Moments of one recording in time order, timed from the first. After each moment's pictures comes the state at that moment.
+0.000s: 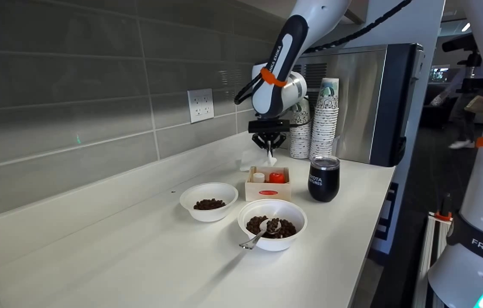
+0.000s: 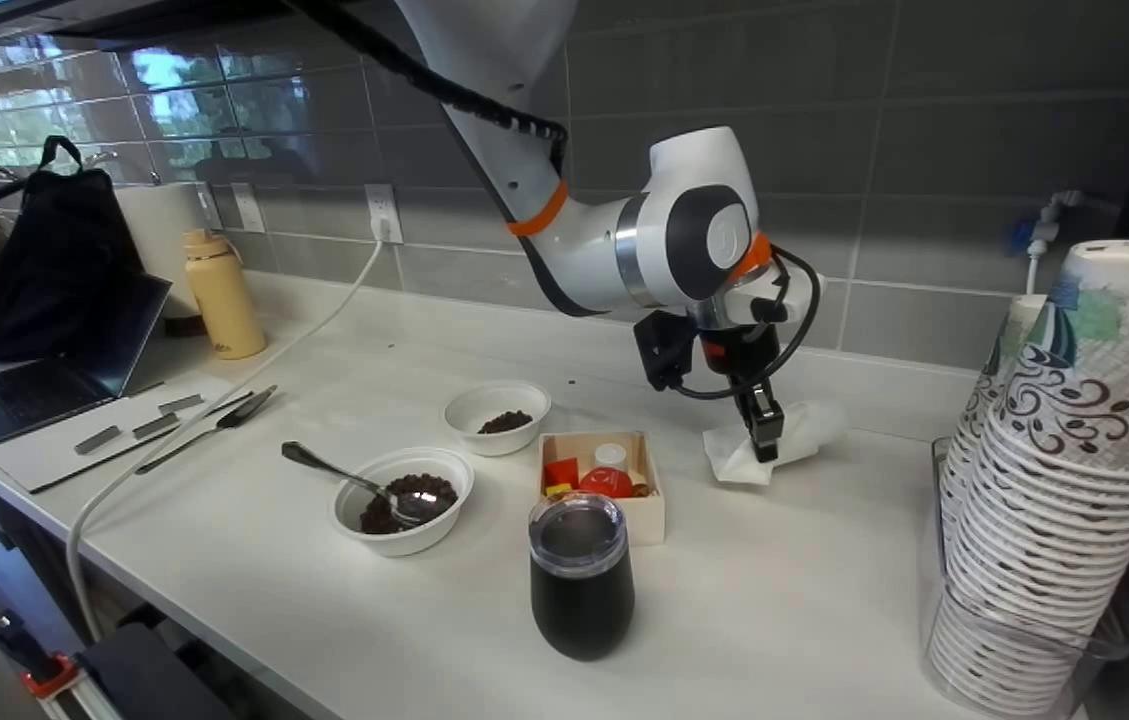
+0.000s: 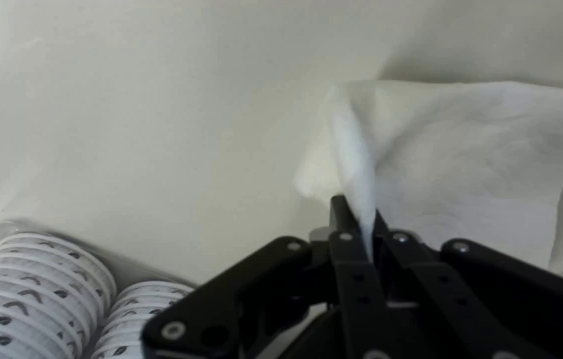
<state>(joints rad) -0.06 0.43 -0.28 -2.11 -0.25 2.71 0.91</state>
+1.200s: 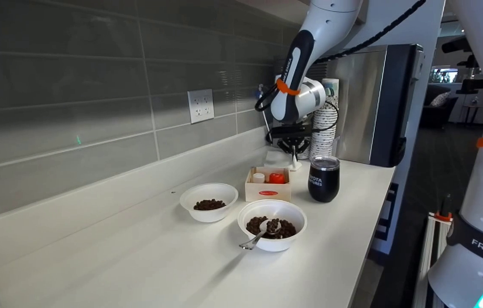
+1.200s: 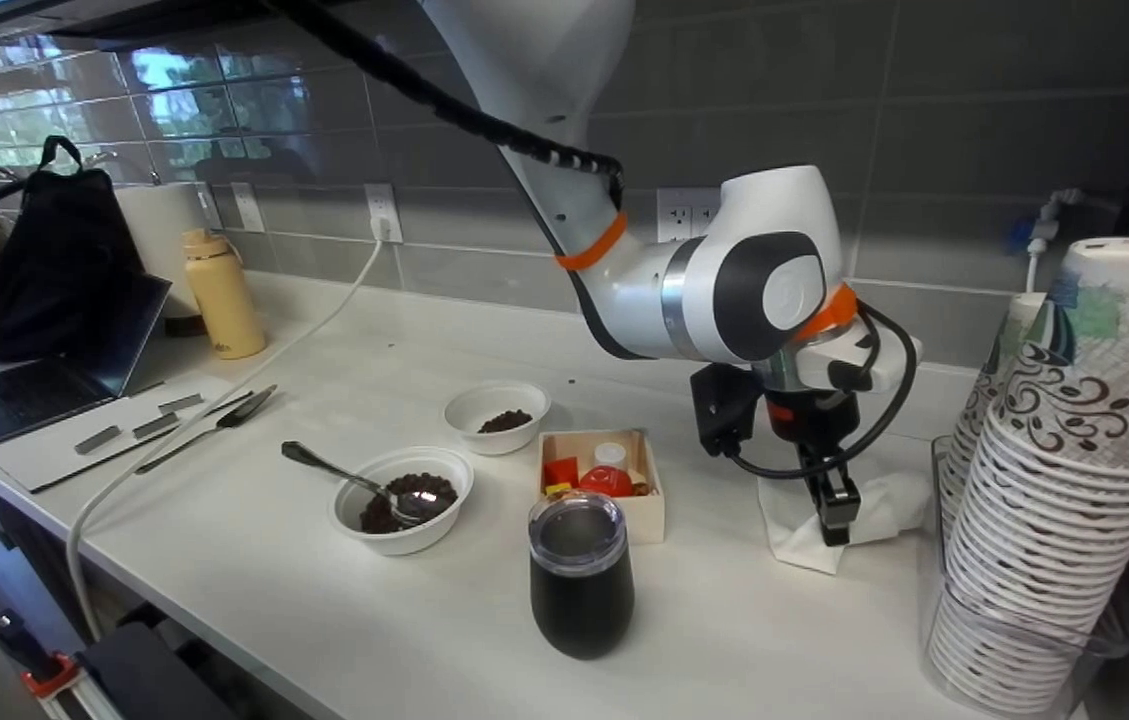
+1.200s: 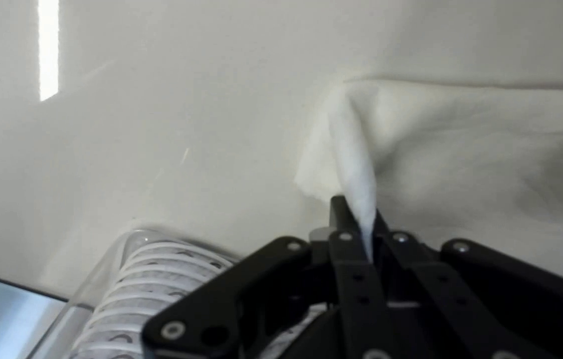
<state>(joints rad) -0.07 0.49 -0.41 -2.14 -0.14 2.73 0.82</state>
